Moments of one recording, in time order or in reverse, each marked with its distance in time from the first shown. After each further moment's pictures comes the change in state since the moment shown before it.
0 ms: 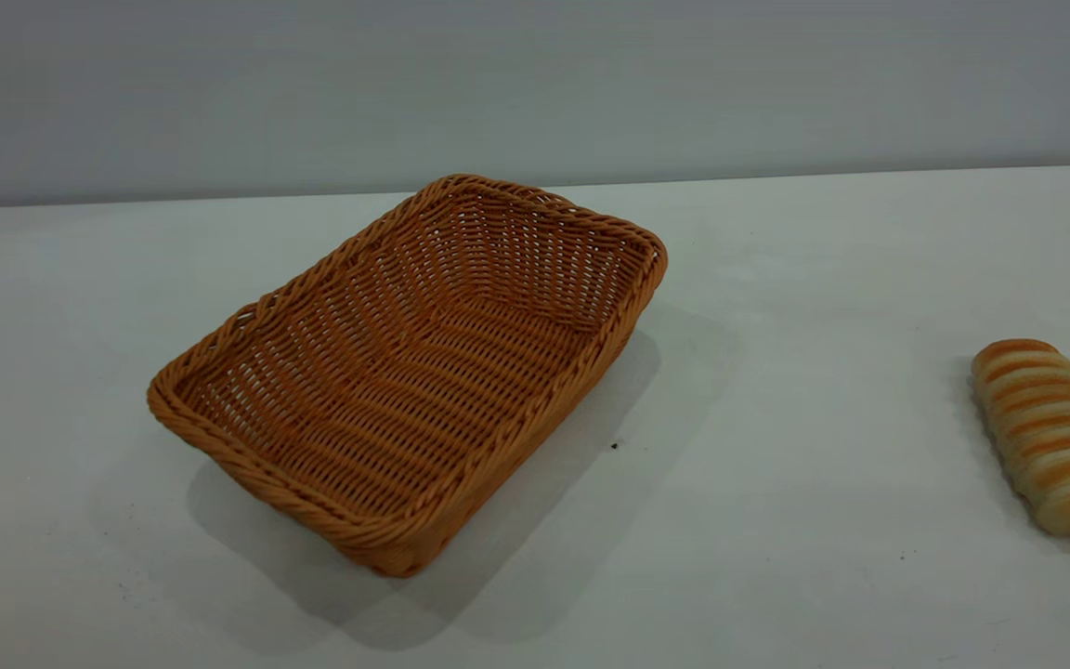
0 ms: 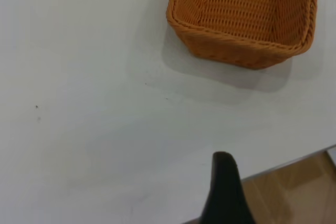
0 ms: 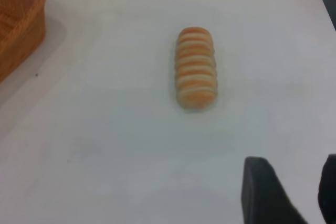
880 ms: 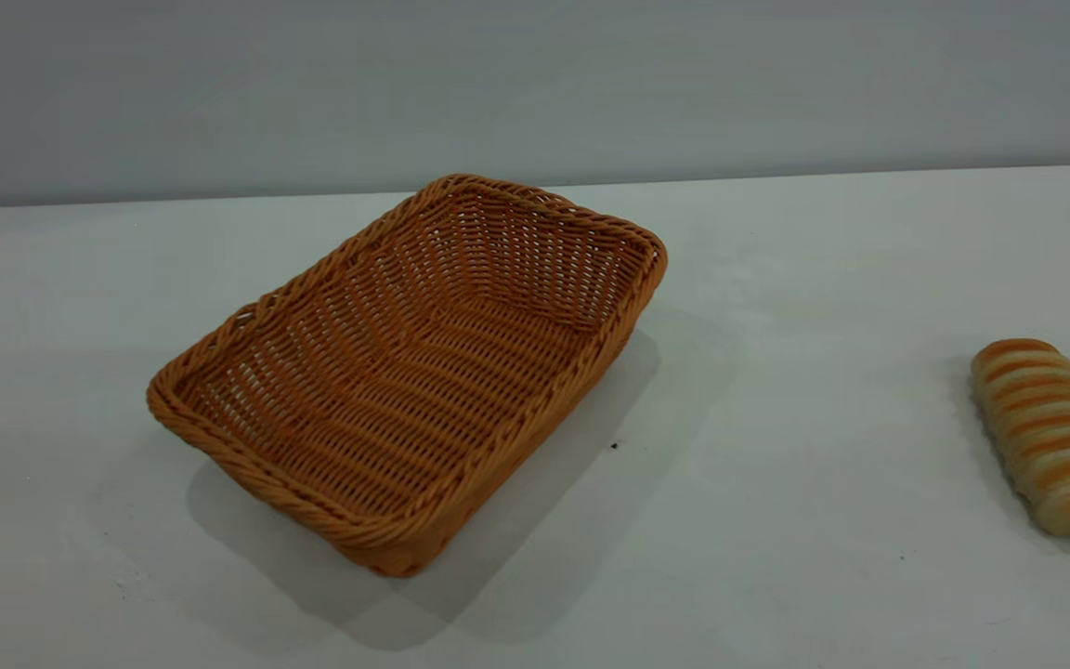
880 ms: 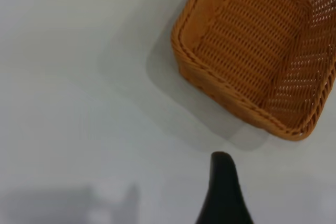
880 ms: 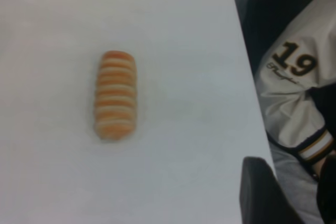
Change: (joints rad) left arm 0.000 0.741 -0.001 -0.080 -0.556 -0.298; right arm 0.019 0.430 -0.163 -0.254 -0.152 0.013
